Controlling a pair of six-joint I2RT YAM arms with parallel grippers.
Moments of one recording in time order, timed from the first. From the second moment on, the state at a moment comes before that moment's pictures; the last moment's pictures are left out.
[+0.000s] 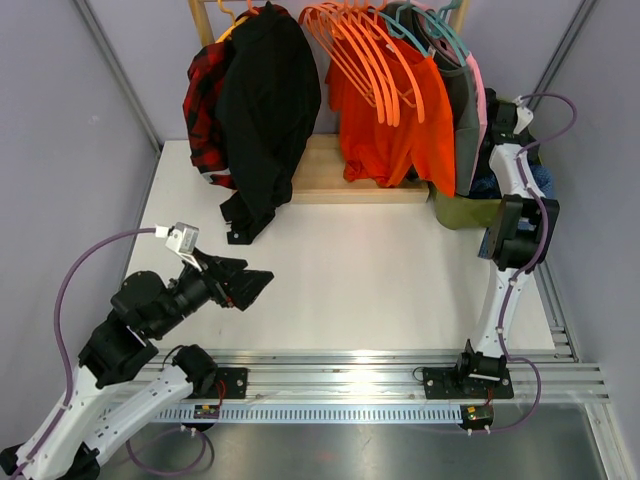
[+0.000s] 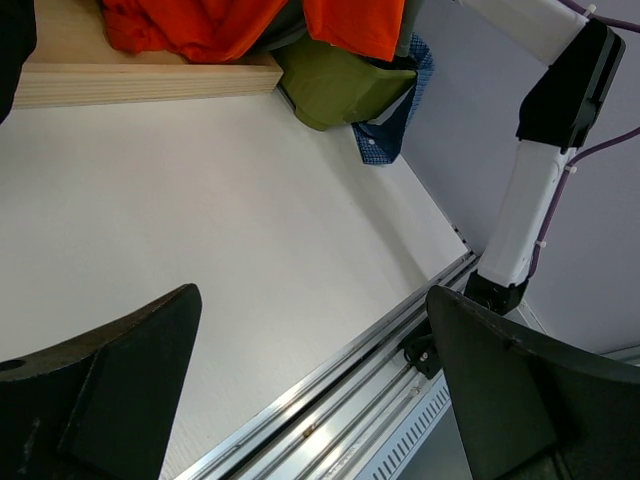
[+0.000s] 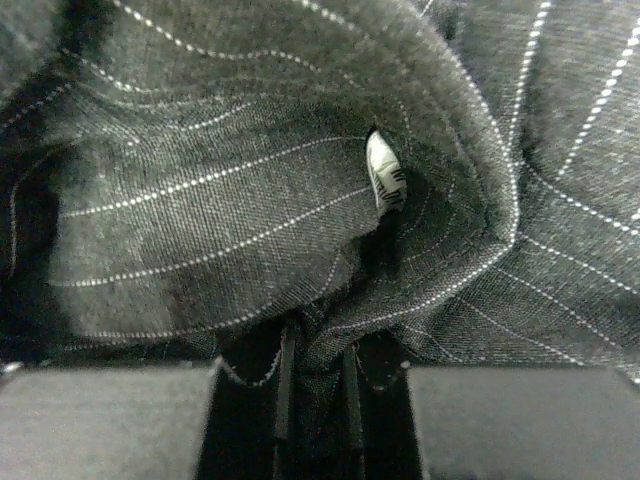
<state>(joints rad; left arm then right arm) -0.70 0.40 0.85 -0.56 0.07 -0.58 -0.15 2.25 2.02 -0.44 0.23 0.54</state>
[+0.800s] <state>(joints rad) -0.70 0.25 0.78 -0.60 0.07 -0.59 -0.21 2.09 1.82 -0.44 0.14 0.59</state>
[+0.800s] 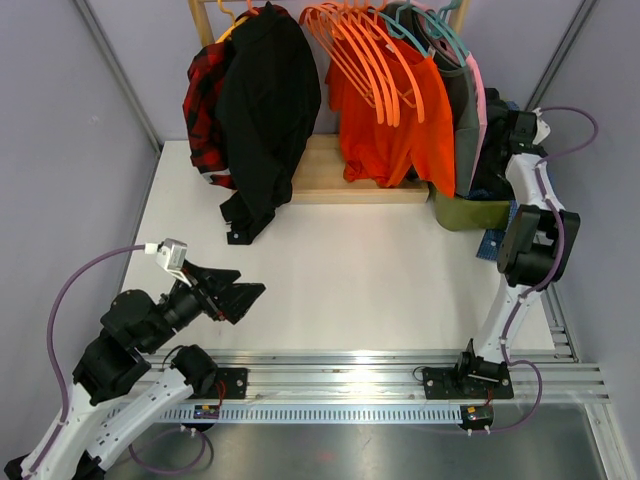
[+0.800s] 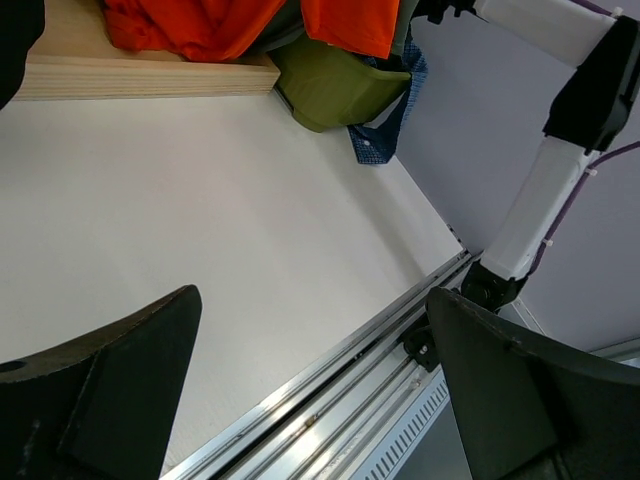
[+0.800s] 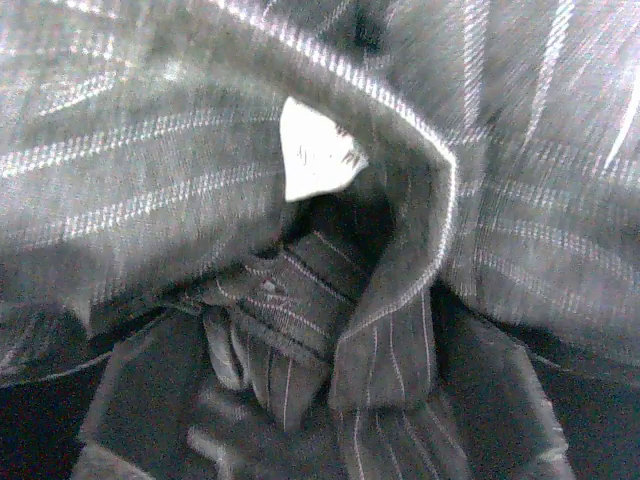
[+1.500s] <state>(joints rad) -0.70 0.34 0.78 -0.58 0.06 -0.58 0.13 1.19 1.61 -0.47 -0.02 0.48</state>
